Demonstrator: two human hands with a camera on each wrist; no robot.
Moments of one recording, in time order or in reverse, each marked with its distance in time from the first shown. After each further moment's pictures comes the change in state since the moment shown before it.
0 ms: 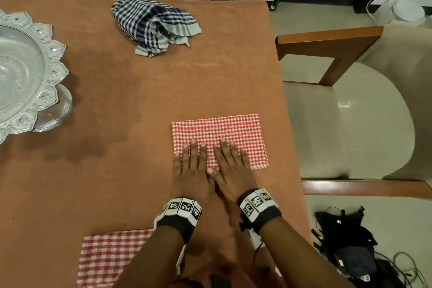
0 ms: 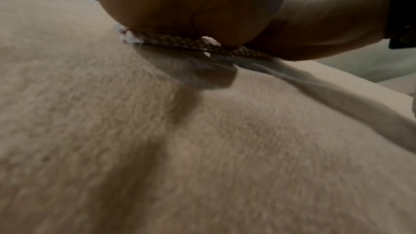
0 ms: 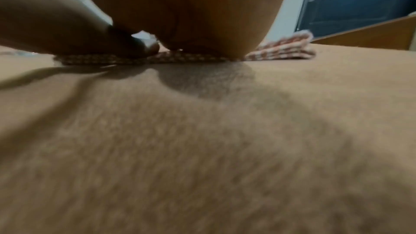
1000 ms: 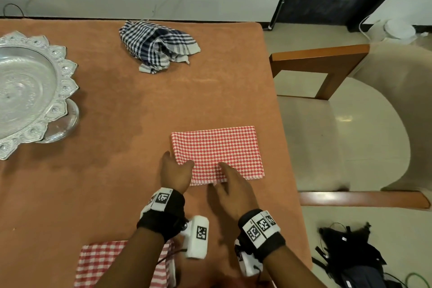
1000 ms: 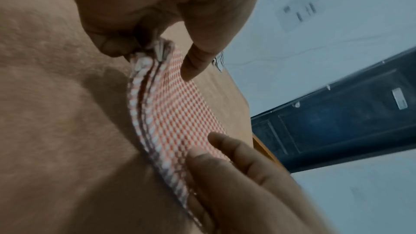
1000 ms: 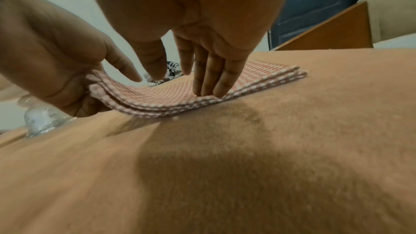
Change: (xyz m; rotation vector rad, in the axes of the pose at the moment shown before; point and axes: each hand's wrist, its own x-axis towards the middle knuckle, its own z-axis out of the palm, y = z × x) left_hand 0.016 -0.008 -0.067 -1.150 0.147 -0.541; right_hand -0.035 -0.015 -0.029 0.475 0.145 0.078
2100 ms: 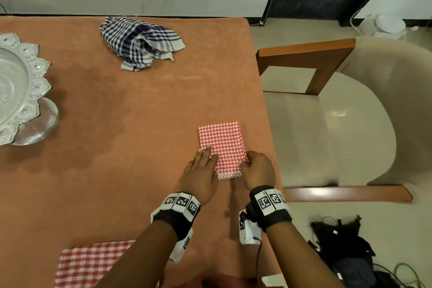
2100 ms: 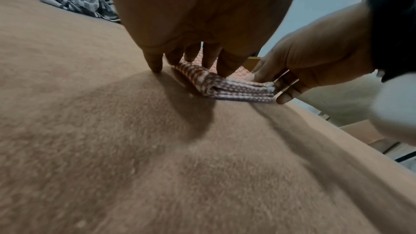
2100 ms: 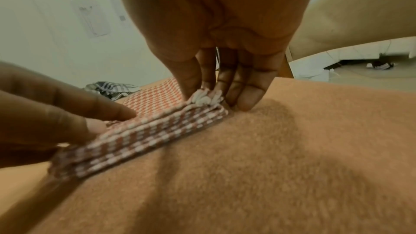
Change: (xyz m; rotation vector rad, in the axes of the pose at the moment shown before) left_hand -0.016 -0.022 0.067 0.956 -0.436 0.670; right_hand 0.038 0.065 -0.051 -0.012 0.292 0.314
